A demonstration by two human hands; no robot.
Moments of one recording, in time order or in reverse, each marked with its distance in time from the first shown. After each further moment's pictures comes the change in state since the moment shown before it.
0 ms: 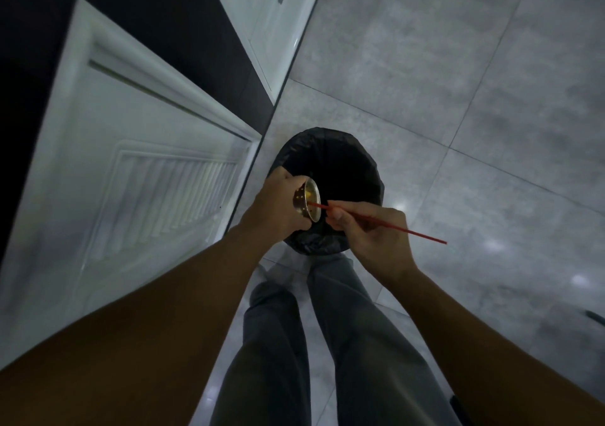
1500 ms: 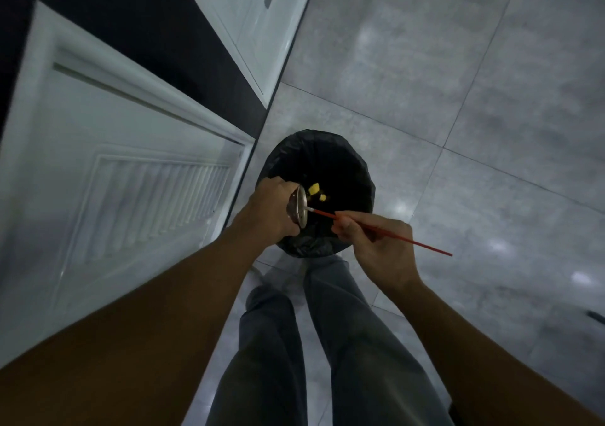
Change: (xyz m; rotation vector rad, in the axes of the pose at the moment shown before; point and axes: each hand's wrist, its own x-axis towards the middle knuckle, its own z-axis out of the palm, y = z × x) left_hand 0.001 0.016 0.001 0.132 -0.087 -0.029; right_hand -0.018 0.023 -0.019 -0.004 0.076 0.096
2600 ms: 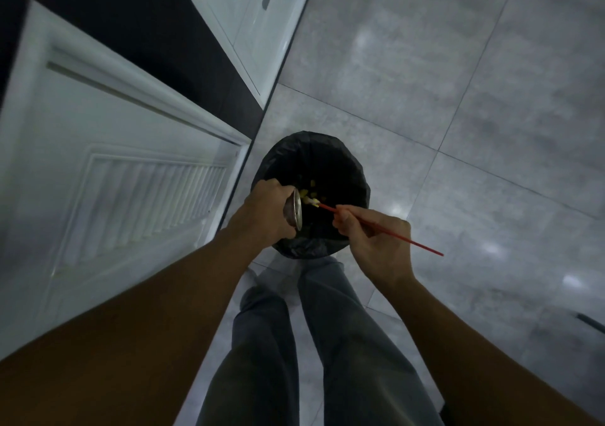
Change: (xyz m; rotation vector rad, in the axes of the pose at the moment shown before) left_hand 0.003 -0.004 0.006 0.037 -0.020 0.009; right_hand 0.008 0.001 -0.001 -0.063 0.096 -0.021
